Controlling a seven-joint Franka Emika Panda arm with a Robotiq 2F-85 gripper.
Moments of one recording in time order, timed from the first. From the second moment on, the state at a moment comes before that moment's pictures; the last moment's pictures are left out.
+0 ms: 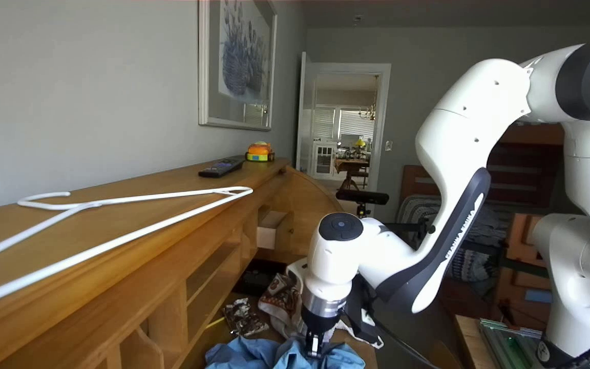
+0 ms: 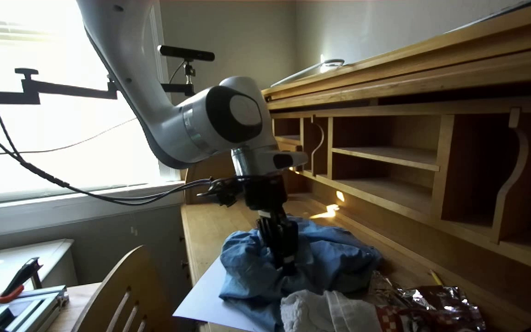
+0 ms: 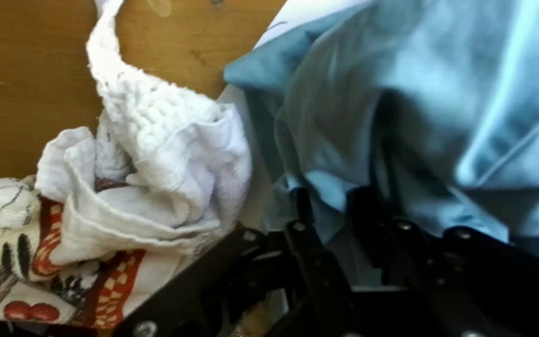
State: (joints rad) arm 0.36 0.28 -0.09 -2.34 -0.65 2.64 0.64
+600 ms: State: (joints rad) arm 0.17 0.07 0.04 -2.39 -0.30 2.67 0.05
